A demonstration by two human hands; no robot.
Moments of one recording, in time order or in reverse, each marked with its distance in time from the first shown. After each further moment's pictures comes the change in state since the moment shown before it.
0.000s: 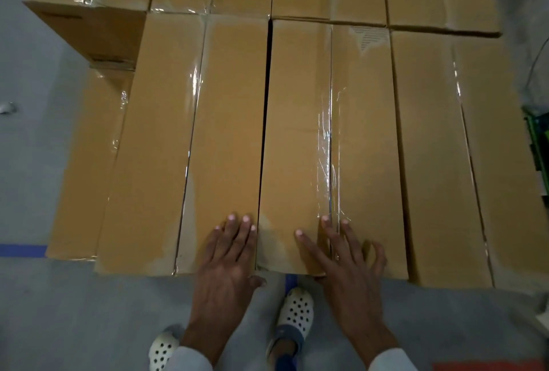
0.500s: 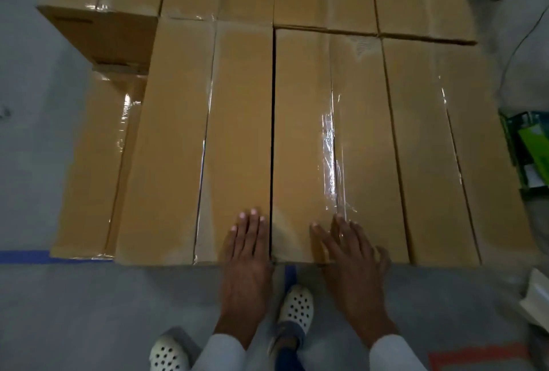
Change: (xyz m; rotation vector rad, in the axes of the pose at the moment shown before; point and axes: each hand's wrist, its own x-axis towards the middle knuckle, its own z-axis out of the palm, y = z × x) left_hand -0.015 0.017 0.016 -0.181 0.134 -0.095; right_hand -0.021 -0.017 0.002 0.072 -0.037 0.217
